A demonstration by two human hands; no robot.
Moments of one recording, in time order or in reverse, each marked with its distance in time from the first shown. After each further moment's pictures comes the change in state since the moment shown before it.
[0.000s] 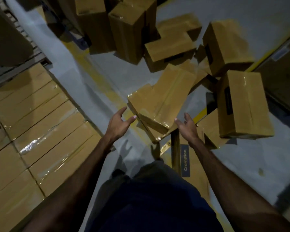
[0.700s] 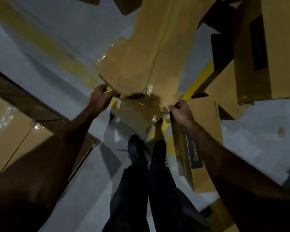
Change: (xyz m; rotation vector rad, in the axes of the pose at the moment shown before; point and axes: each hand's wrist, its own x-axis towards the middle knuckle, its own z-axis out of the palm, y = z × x) left_hand 0.310 -0.141 0.164 0.097 -0.210 -0.209; right_hand 0.228 0.165 0.110 0.012 -0.020 0.393
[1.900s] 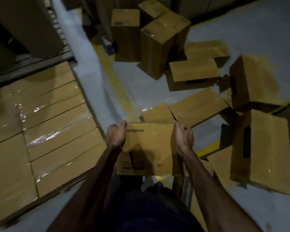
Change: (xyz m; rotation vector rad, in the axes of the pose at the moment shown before) left_hand -0.313 0.067 -0.162 -0.662 0.539 -0.332; right_hand -0.296 -0.209 -0.030 0.069 0.113 -0.289
